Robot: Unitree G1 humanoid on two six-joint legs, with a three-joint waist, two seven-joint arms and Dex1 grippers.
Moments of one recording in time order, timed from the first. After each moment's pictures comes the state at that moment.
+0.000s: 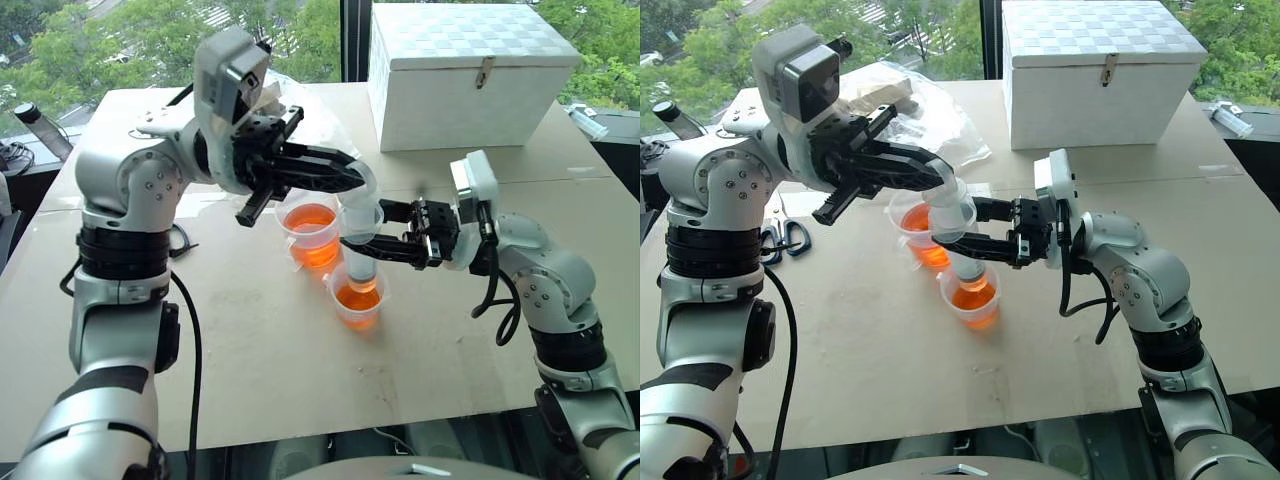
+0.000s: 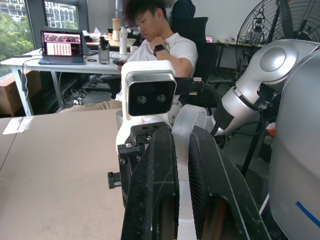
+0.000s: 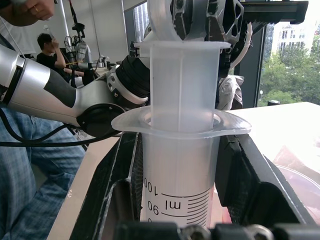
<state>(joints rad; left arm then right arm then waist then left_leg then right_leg) -0.98 0.67 -0.01 0.03 -0.81 0.78 -1.51 -0.57 -0.37 0.11 -0.35 0.75 0.59 0.97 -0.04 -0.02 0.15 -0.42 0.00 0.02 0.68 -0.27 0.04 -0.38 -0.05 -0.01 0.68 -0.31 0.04</state>
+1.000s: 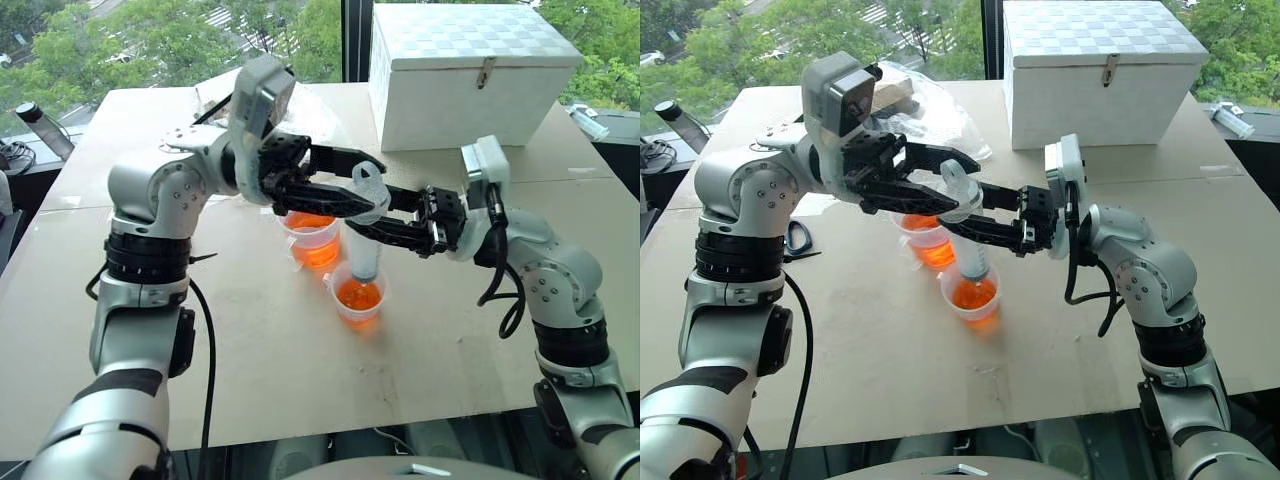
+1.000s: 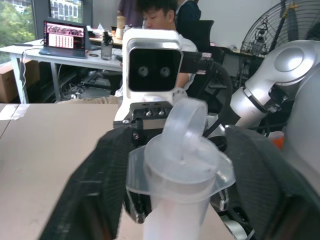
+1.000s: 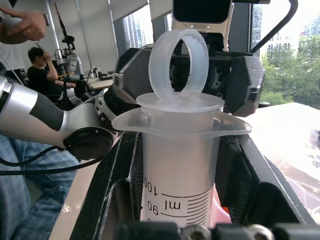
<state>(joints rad) -0.96 0.60 -0.04 0.05 -0.77 0.82 -1.47 -0.59 -0.35 0.05 -0.34 0.82 0.63 0.92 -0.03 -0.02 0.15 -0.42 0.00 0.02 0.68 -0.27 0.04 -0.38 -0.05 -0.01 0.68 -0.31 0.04</state>
